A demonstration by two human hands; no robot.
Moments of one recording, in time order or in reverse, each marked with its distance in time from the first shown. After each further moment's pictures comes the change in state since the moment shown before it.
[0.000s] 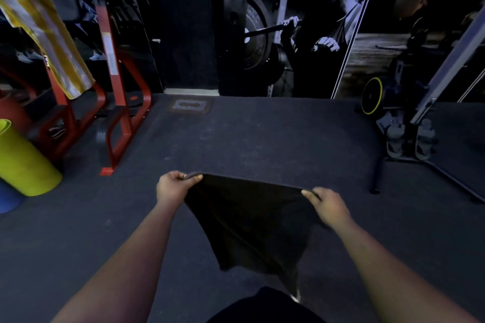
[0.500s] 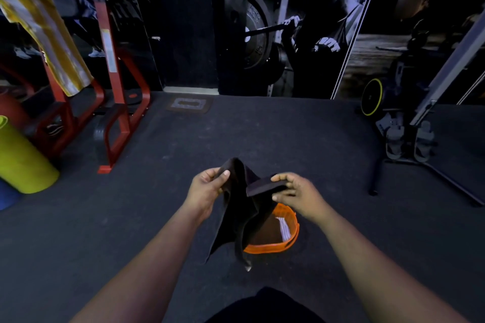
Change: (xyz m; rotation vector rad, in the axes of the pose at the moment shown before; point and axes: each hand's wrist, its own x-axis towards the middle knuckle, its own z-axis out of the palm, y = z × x) left_hand -0.053 0.033 0.067 -0.661 -0.457 0.075; right_hand -0.007 -0.076 -0.003 0.567 -0.265 -0.214
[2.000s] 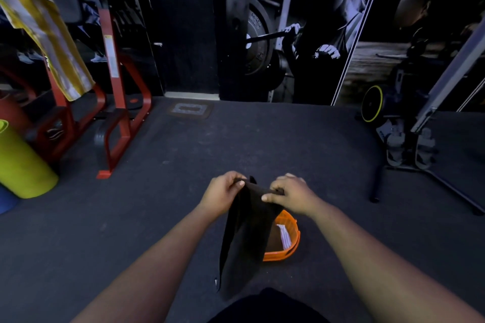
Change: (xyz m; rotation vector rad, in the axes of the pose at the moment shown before) left_hand 0.016 0.008 0.011 0.908 -0.145 0.291; right_hand 0.049 -0.002 -0.002 -0.773 -0.103 -0.191
